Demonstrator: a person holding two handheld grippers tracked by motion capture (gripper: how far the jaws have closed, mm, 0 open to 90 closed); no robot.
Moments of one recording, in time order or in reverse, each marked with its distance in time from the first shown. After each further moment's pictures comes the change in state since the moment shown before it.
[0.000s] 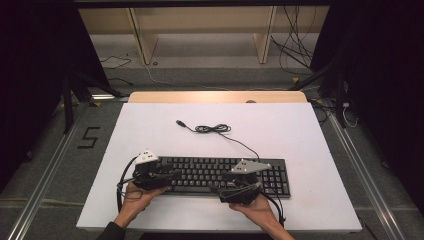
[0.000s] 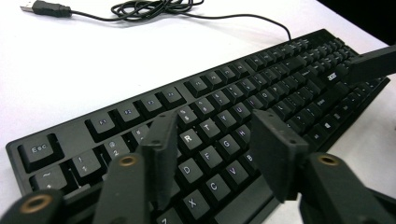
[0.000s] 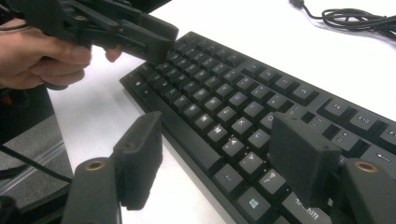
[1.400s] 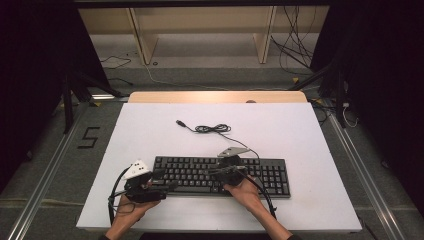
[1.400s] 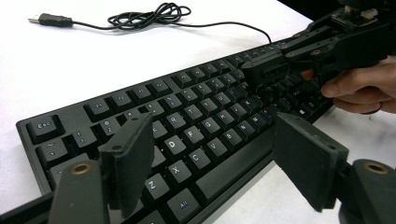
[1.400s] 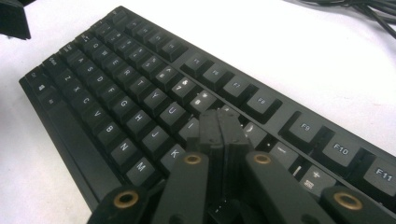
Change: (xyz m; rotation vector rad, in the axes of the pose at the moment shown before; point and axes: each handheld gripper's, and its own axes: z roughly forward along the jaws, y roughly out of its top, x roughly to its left) left arm -0.011 -0.022 -0.024 -0.074 -0.013 0.035; right arm -0.029 0.018 0.058 0.127 -0.148 0.022
